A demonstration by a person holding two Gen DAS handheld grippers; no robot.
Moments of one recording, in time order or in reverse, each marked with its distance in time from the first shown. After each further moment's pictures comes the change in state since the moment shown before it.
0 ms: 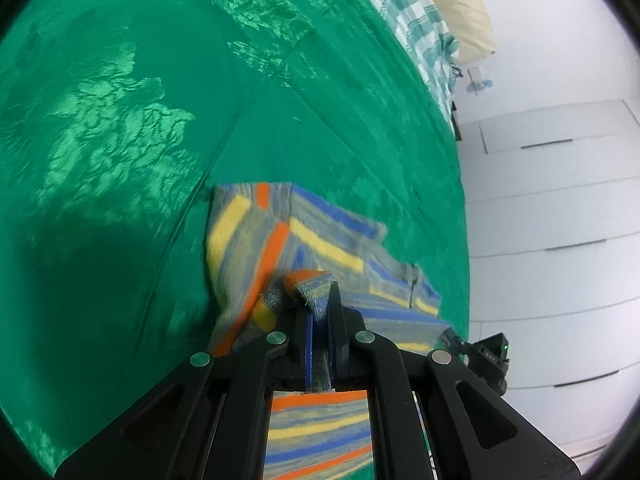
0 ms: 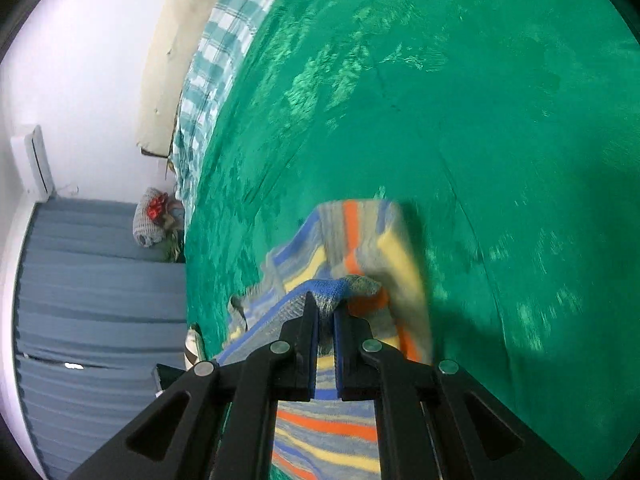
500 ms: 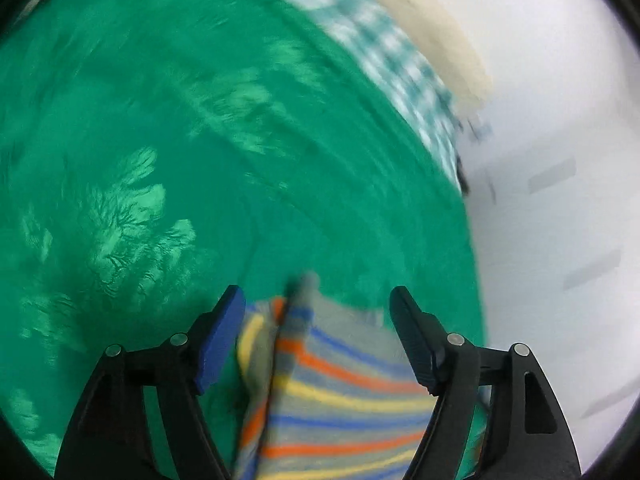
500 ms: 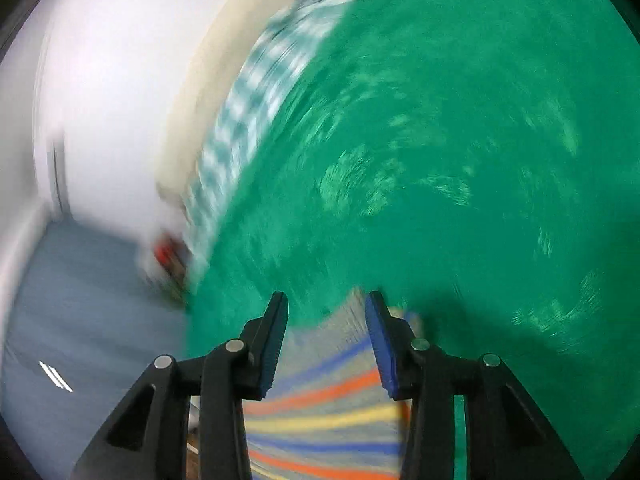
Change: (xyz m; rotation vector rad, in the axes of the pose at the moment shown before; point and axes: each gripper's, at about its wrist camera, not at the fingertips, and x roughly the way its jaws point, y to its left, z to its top) left arm -0.053 -0.029 0.001 0.162 -0.254 0.089; right arm -0.035 0.050 0.013 -0.209 -0.224 -0.064
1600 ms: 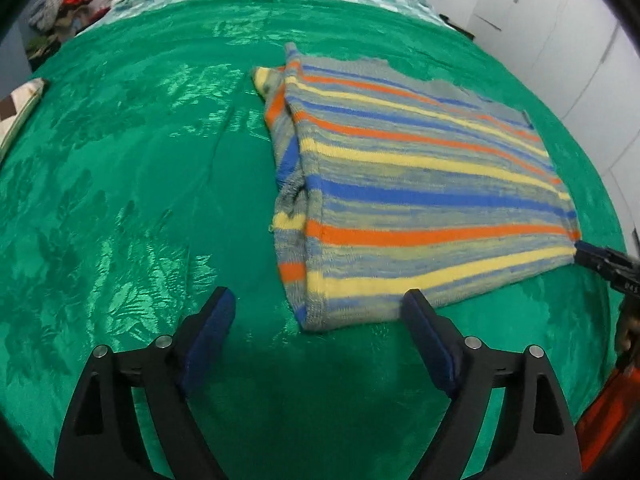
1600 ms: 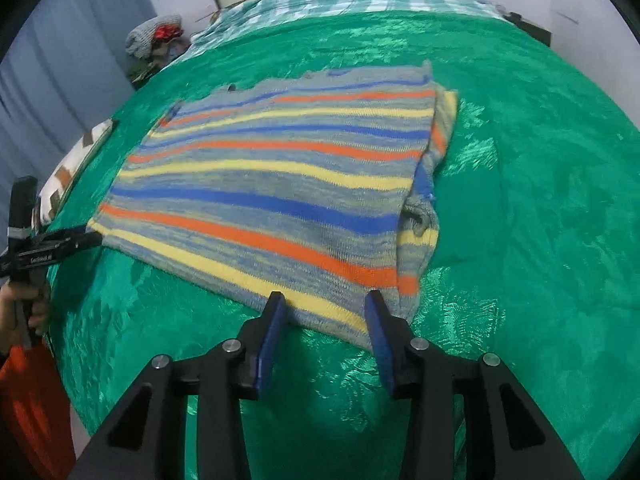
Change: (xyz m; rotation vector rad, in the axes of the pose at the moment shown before) left arm -0.060 0.013 -0.214 0.475 0.123 0.351; right arm -0.056 0.023 -0.214 -0.660 0.213 -0.310
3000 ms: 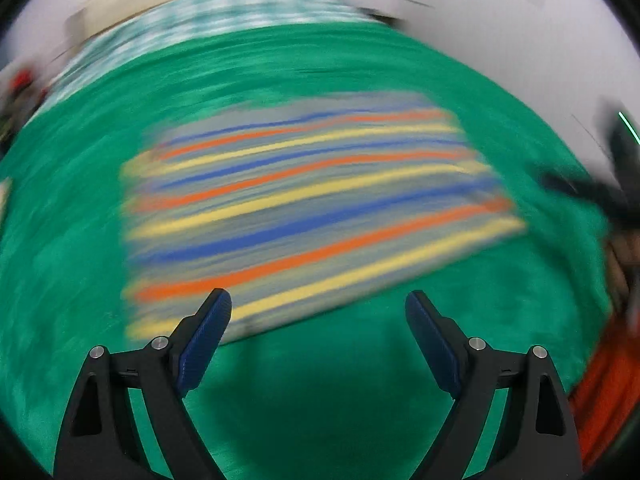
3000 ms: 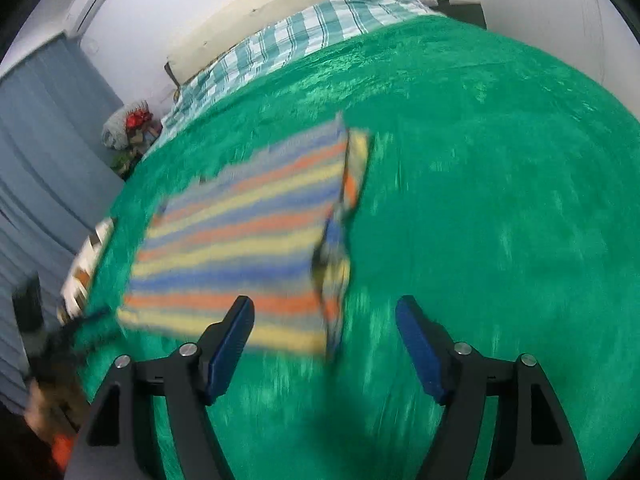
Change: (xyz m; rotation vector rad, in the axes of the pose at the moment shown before) left arm -0.003 -0.160 0.027 0.342 -0.051 -0.084; right arm -0.050 -0.073 0.018 0.298 -0.129 0.096
